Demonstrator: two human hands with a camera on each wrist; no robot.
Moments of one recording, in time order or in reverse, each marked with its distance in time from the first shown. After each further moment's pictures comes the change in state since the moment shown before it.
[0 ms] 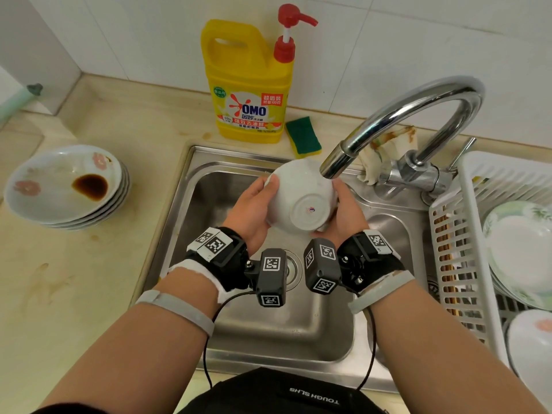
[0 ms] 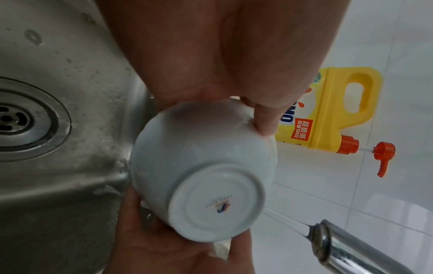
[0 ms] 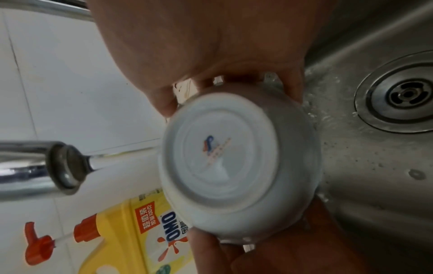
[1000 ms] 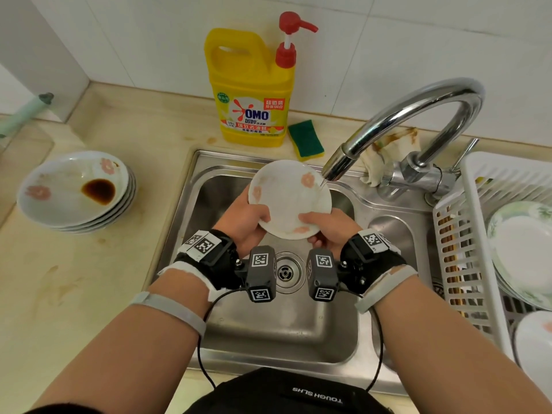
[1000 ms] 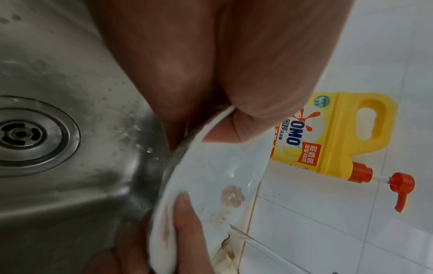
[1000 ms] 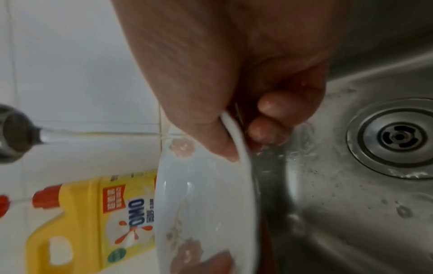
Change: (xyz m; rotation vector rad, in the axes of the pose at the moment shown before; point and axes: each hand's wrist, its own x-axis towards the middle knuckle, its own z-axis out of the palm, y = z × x) left_hand 0.000 0.003 -0.023 -0.013 -0.054 -0.037; right_hand 0.000 0.007 -0.006 -0.590 -0.081 0.014
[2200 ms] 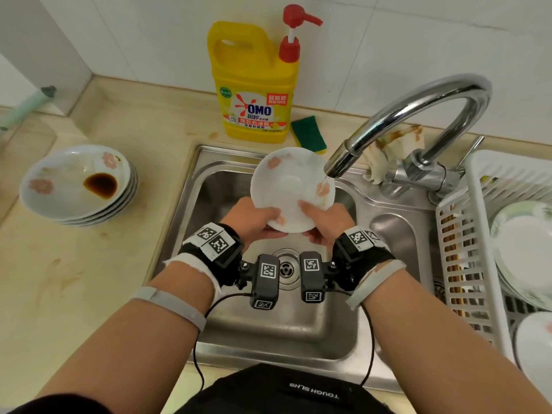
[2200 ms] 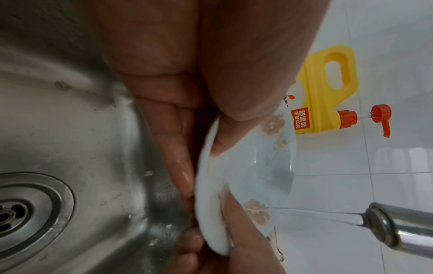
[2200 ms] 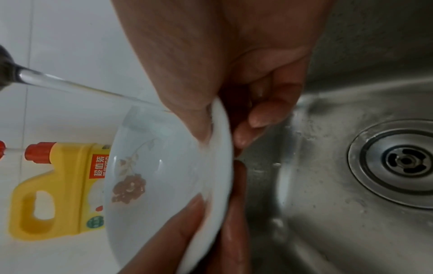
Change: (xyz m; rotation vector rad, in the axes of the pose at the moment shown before) left_hand -0.002 -0.003 0.002 0.302 0.151 -0.112; right_hand 0.001 -0.001 0.010 -0.092 0.122 -0.096
